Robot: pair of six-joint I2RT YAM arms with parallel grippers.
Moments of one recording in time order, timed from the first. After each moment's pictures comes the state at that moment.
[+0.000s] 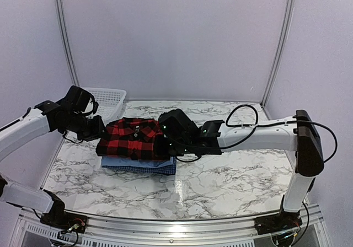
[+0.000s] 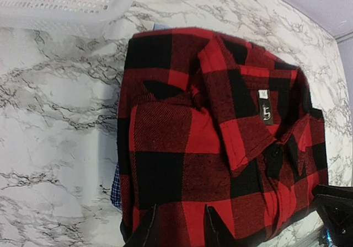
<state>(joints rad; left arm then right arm) -0.44 1.22 1.06 -0.76 0.03 -0.56 1.12 1.85 1.45 -0.30 0.20 0.82</state>
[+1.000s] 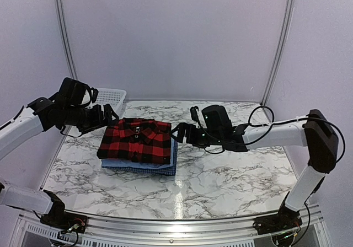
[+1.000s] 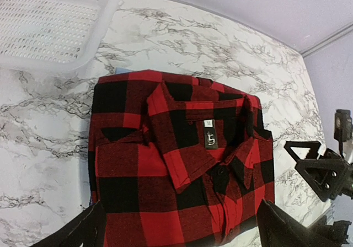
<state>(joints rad) -0.49 1.17 1.08 -0.67 0.03 -0.59 0.83 1.67 1.02 0.12 -0.09 0.75</state>
